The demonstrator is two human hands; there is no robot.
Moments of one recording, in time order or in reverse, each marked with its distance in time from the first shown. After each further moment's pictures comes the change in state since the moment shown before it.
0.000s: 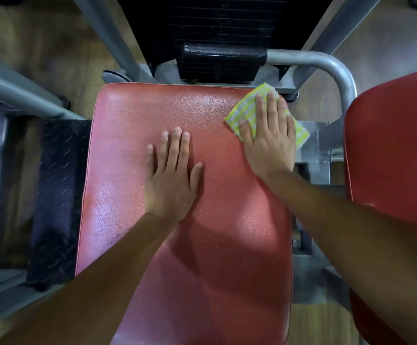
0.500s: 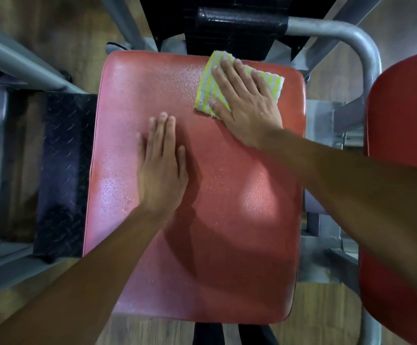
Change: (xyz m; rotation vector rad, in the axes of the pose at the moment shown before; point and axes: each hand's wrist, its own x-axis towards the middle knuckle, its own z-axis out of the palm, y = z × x) left_hand -0.027 -0.022 -0.010 -0.276 0.087 -0.108; right_hand 0.019 -0.044 -0.002 -0.071 -0.187 -0.460
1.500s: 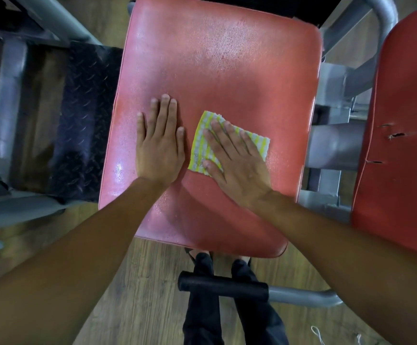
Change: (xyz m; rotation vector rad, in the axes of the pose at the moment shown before) left_hand -0.083 -0.037 0.000 0.194 -0.015 -0.030; right_hand -0.186 -0.095 0.042 -0.024 -0.053 -0.136
